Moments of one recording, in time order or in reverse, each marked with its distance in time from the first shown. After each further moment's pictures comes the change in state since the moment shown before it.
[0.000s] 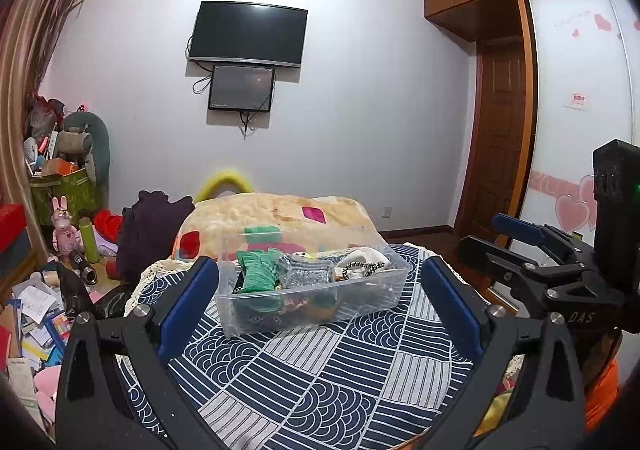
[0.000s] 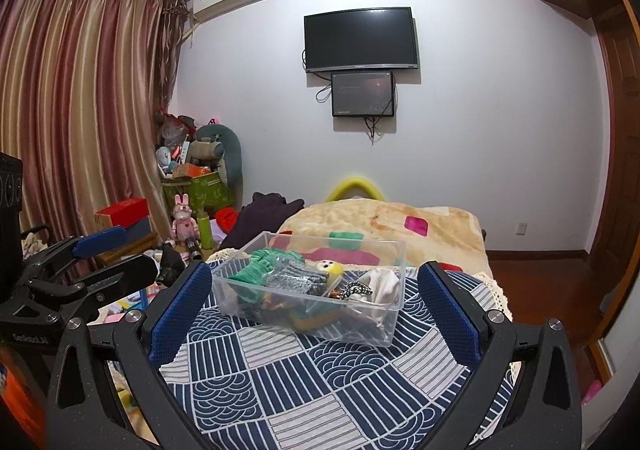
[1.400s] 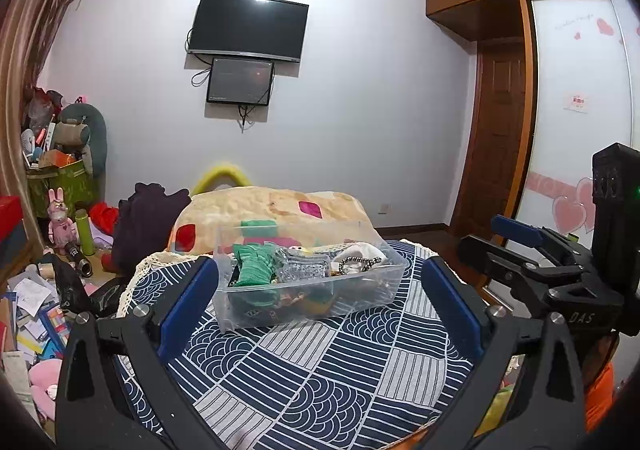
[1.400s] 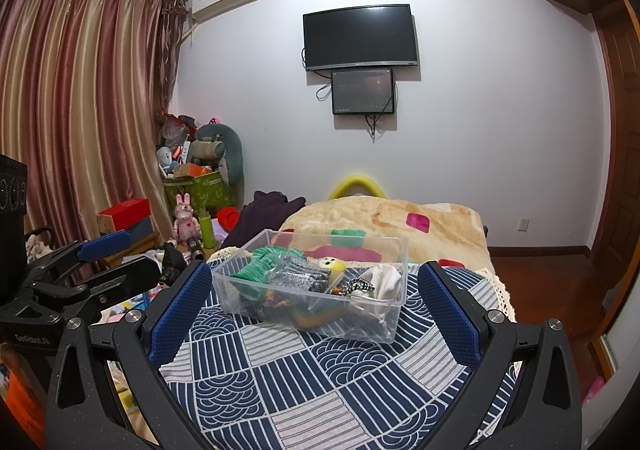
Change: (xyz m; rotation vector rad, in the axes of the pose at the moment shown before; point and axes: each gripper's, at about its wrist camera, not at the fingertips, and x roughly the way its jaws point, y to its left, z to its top) left arm 0.002 0.000 -0.003 -0.019 0.018 -0.012; right arm -0.001 0.005 0.000 0.011 0.008 0.004
